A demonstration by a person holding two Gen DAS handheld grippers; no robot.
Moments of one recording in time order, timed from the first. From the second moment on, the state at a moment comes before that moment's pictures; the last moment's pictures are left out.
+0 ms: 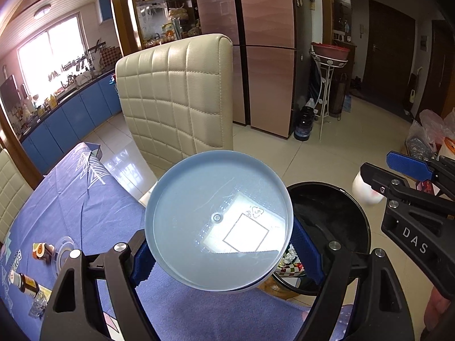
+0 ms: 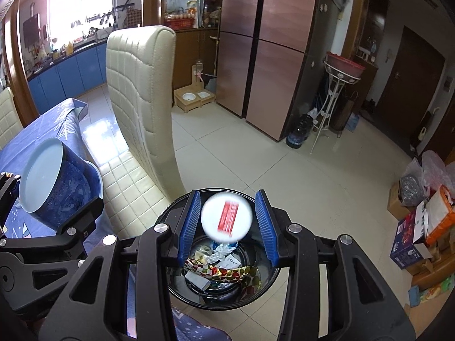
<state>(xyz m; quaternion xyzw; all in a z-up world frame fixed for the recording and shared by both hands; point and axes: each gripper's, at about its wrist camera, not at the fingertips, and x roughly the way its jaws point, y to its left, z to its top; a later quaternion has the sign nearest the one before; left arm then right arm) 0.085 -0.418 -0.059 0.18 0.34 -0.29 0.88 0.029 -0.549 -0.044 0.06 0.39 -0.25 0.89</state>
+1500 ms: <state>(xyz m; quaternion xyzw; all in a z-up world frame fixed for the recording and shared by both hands) 0.074 -0.479 -0.068 0.21 0.35 -0.32 0.86 -0.006 -0.604 -0.055 0.09 0.39 -0.31 0.86</state>
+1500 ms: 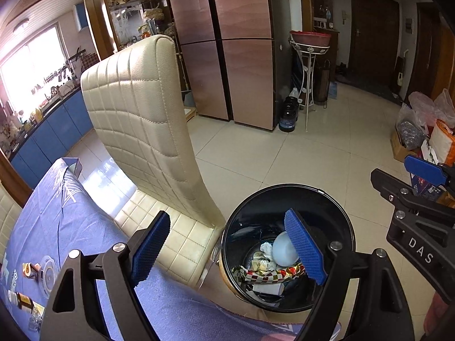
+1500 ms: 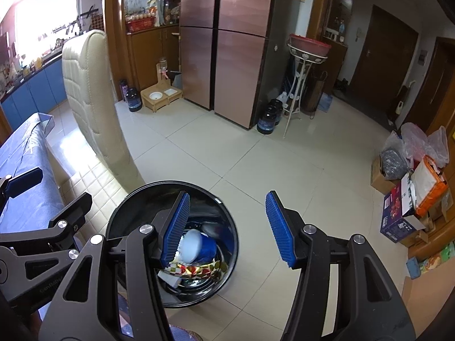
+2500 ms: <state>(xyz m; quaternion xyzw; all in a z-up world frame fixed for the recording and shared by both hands) 0.096 -0.315 -0.043 0.14 0.36 -0.18 0.90 0.050 -0.455 -0.034 0.03 0.38 -0.18 0.91</state>
